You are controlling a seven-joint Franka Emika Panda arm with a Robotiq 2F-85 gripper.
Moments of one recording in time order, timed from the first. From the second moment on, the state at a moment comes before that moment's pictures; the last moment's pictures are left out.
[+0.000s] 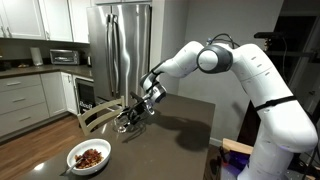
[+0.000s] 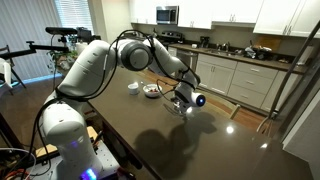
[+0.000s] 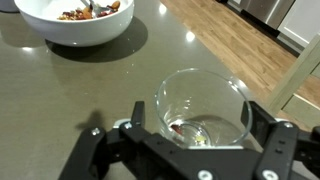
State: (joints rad) arm -0.12 0.70 -0.11 -1.74 1.48 2.06 0.73
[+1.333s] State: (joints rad) arm -0.07 0.60 -0.16 -1.74 1.15 2.19 0.93
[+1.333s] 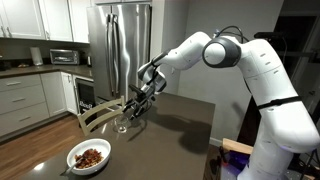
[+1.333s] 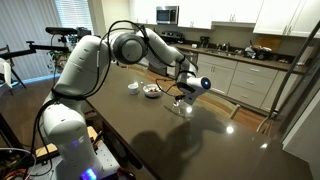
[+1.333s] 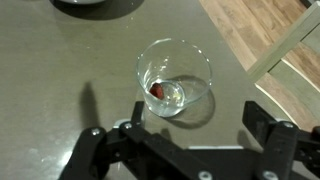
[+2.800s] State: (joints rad) arm -0.10 0.36 -0.11 -1.79 0.89 2.25 0.50
